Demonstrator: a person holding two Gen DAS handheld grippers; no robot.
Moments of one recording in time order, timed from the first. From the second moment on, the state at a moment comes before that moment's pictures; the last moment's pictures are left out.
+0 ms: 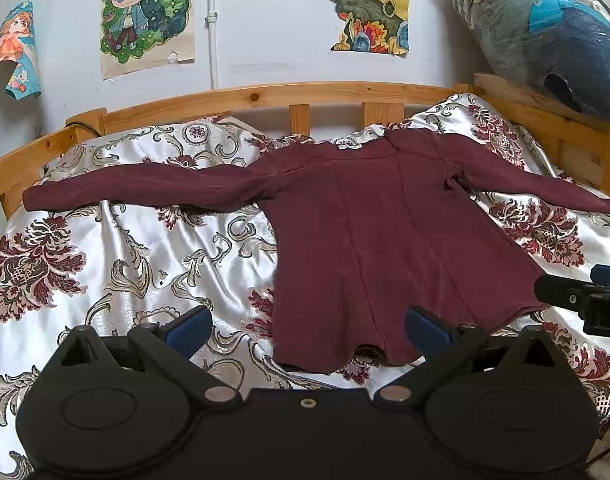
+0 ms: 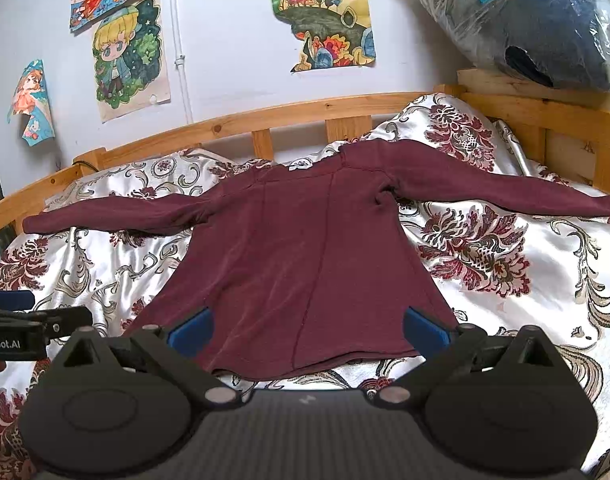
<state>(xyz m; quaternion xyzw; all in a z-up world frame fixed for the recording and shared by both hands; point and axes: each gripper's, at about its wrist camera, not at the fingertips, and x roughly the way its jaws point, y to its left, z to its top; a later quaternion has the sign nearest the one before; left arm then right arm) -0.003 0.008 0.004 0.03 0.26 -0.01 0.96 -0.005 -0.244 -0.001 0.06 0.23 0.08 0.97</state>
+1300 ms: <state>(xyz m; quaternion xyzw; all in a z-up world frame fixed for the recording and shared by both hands) 0.138 0.004 -0.007 -0.10 0.39 0.04 0.91 0.166 -0.544 -0.022 0.39 0.23 -0.24 0.86</state>
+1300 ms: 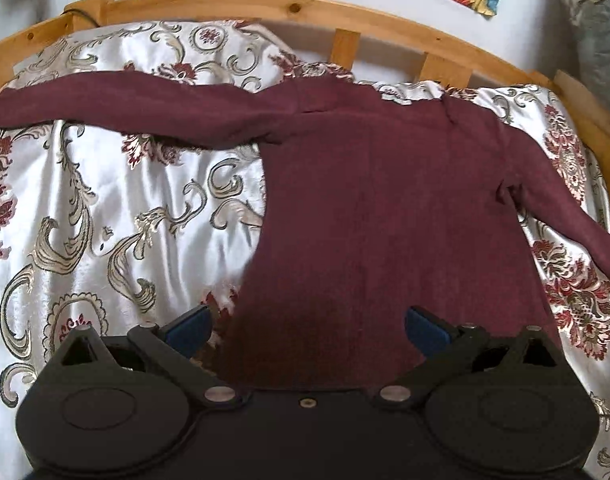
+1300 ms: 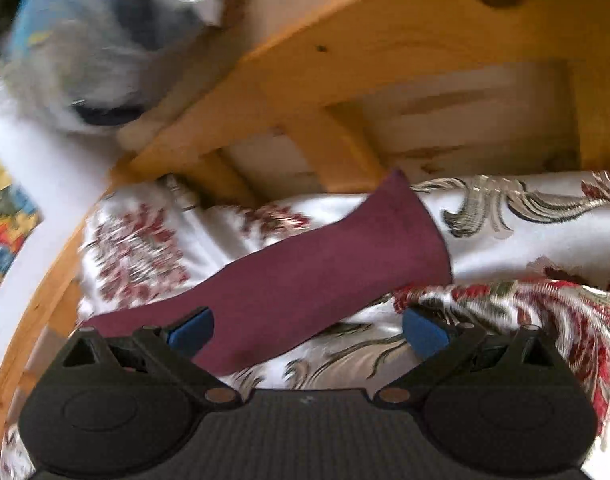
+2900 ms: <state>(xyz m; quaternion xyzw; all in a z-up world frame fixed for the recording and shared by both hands) 0.098 0.044 0.013 -0.19 0.32 0.08 0.93 0.163 -0.169 -0.006 -0.28 0.11 0.21 0.93</state>
